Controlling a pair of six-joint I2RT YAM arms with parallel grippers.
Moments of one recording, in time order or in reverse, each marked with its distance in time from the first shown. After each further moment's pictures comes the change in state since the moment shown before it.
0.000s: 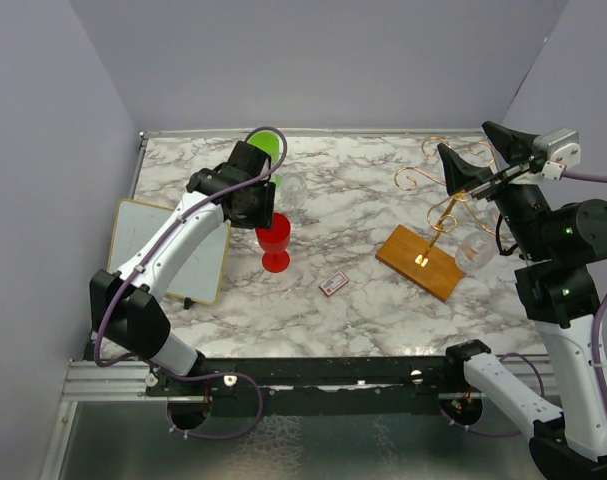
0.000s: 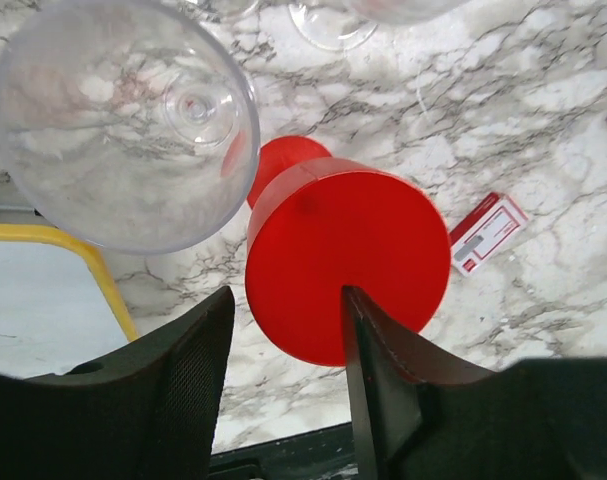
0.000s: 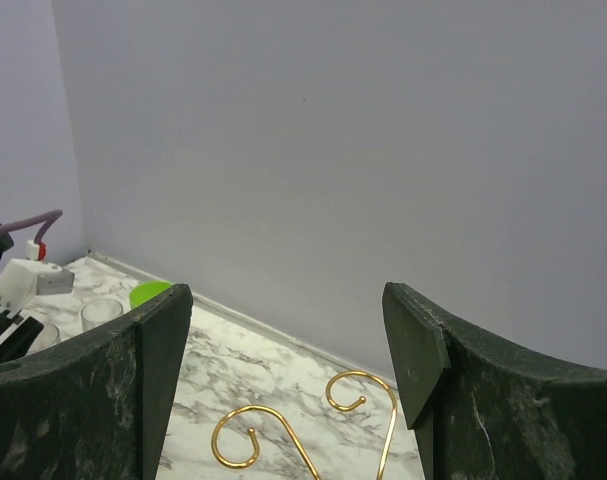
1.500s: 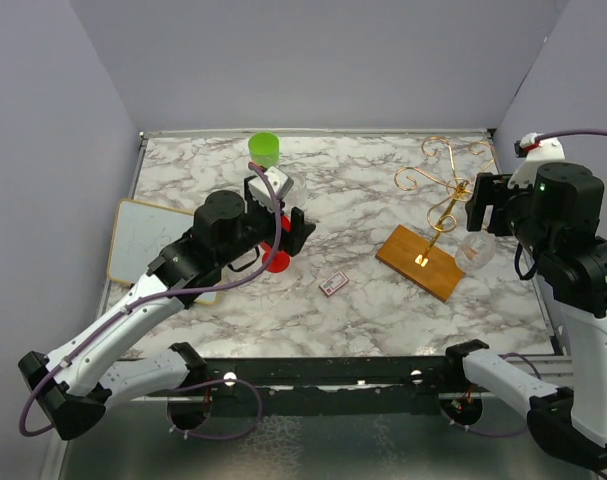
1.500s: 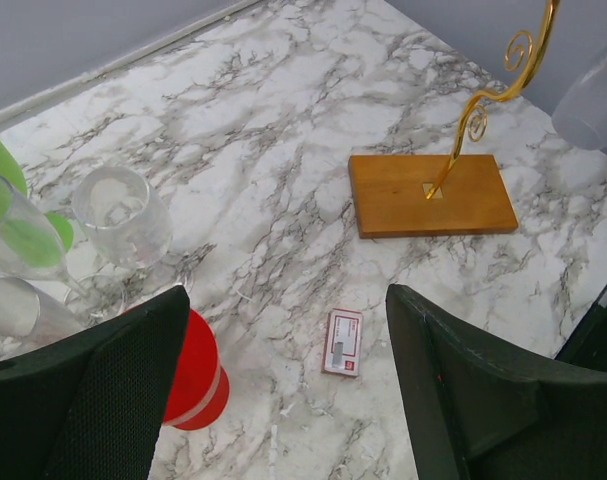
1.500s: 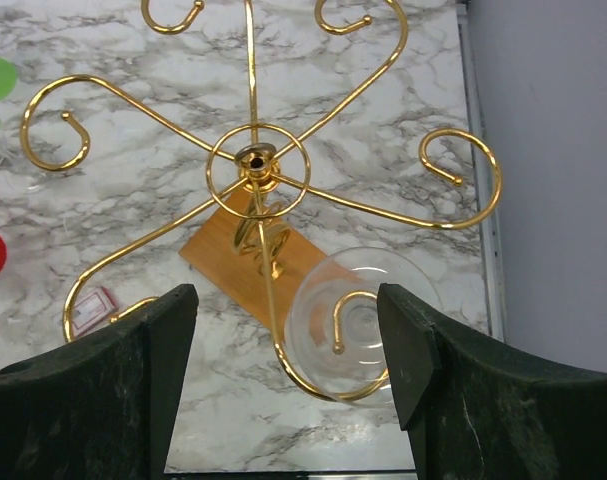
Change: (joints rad) left arm -0.304 -0.520 -0.354 0.660 0.034 0.248; right arm 0.000 0.164 0.414 -1.107 0.455 0.198
